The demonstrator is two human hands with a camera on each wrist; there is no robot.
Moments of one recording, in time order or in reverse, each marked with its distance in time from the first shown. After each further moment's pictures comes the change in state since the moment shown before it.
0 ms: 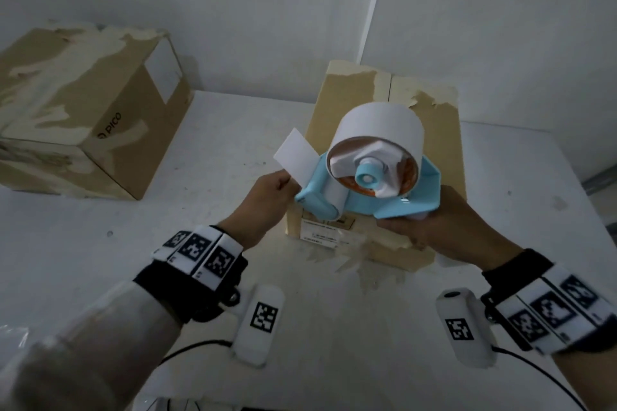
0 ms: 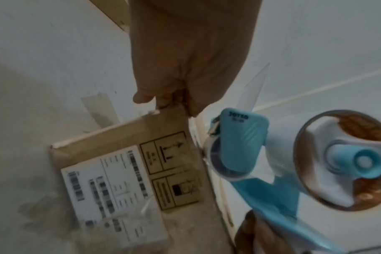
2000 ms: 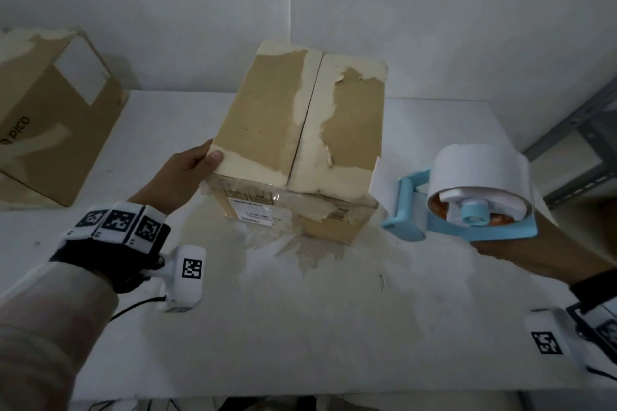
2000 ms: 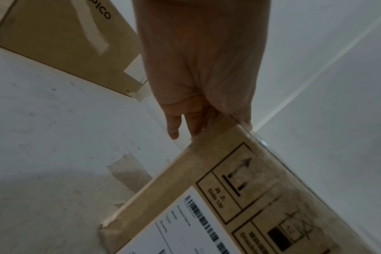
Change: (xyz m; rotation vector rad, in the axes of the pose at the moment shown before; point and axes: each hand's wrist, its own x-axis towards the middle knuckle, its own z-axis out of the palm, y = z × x) left_hand 0.031 -0.016 0.003 0.223 0.012 0.193; right_hand -0.109 0.096 -0.137 0.080 0.049 0.226
